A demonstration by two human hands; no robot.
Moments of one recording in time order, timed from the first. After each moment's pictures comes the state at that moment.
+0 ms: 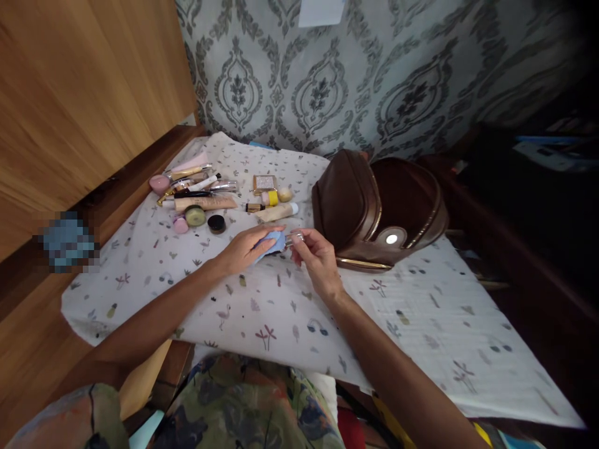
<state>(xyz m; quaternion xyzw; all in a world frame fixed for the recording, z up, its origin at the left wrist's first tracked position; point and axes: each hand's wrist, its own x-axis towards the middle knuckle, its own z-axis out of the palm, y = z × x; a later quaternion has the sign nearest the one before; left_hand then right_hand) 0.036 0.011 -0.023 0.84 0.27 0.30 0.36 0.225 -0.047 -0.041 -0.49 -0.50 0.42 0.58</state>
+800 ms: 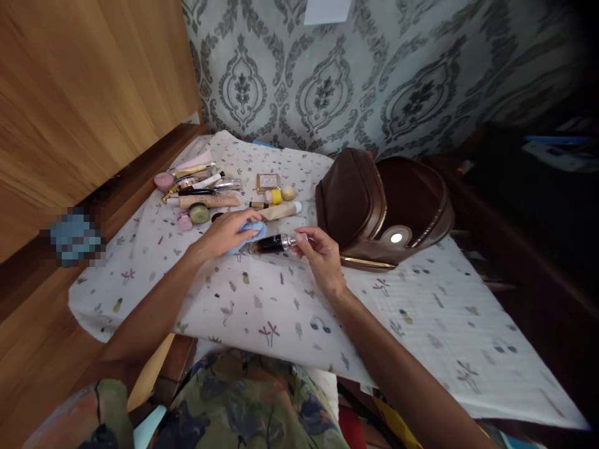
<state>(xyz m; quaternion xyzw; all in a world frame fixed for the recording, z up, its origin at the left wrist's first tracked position) 0.001 0.038 -0.009 0.87 0.37 0.26 0.22 0.229 -0.041 -0.052 -0.50 -0.50 0.39 0.59</state>
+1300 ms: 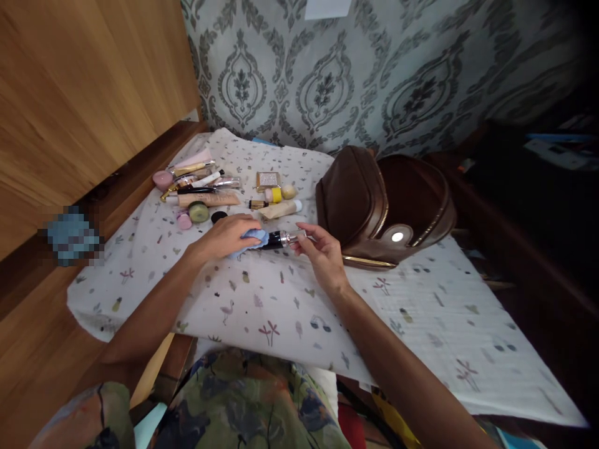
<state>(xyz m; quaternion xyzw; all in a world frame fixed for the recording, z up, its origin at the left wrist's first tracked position) 0.003 0.035 -0.005 0.92 0.33 0.15 0.14 0.232 -0.041 -0.052 -0.47 -0.47 0.43 0.61</state>
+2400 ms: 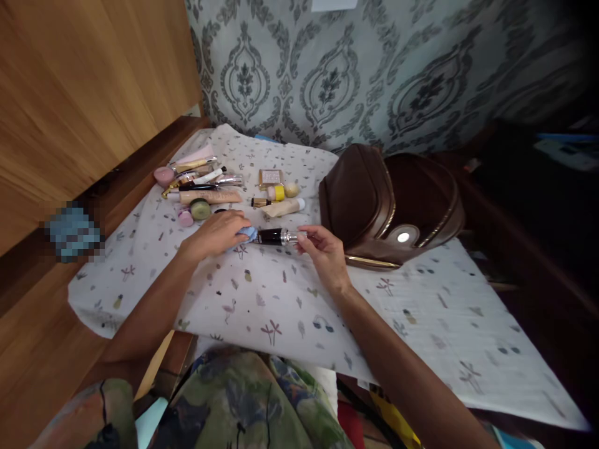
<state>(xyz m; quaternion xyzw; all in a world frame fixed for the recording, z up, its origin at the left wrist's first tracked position) -0.013 0.036 -0.001 0.92 0.39 0.05 0.05 0.234 -0.039 -0.055 -0.47 -0.50 0.42 0.60</state>
